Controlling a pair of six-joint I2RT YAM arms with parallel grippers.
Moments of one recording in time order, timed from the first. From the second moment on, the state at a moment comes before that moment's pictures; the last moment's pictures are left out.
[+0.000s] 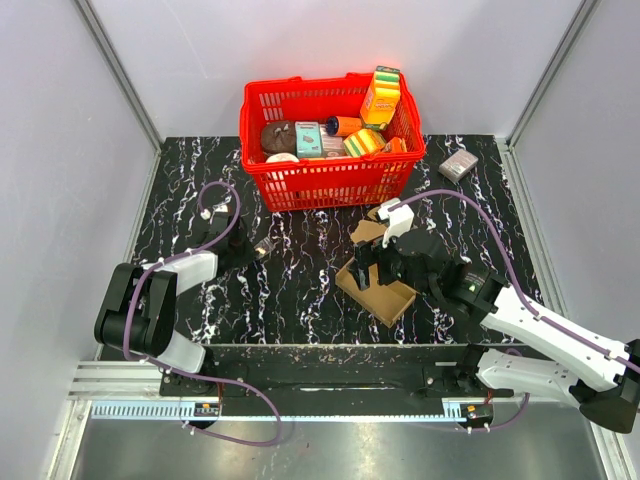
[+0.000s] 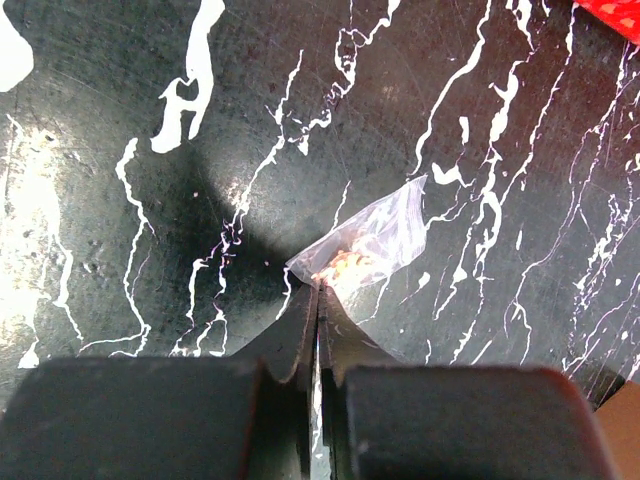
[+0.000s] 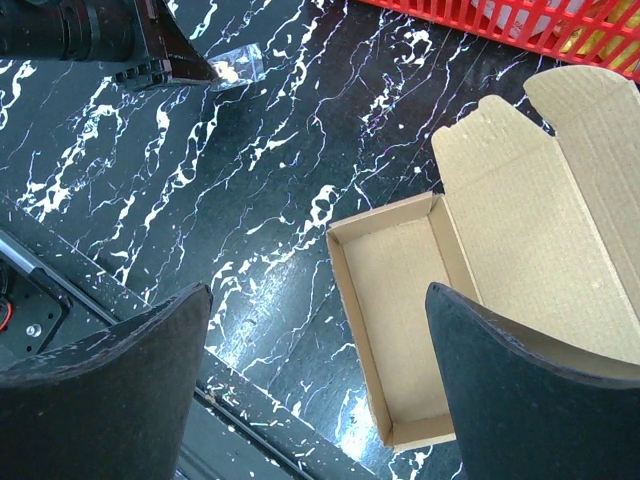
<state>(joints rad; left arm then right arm) -0.21 1.50 0.64 0.00 -0.01 -0.71 0.95 0.97 0.95 -0.46 0.25 0.35</state>
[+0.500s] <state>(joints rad) -0.21 1.29 0.60 -0.03 0.09 -0.68 0.95 0.92 0.94 -0.46 0.30 0.35</state>
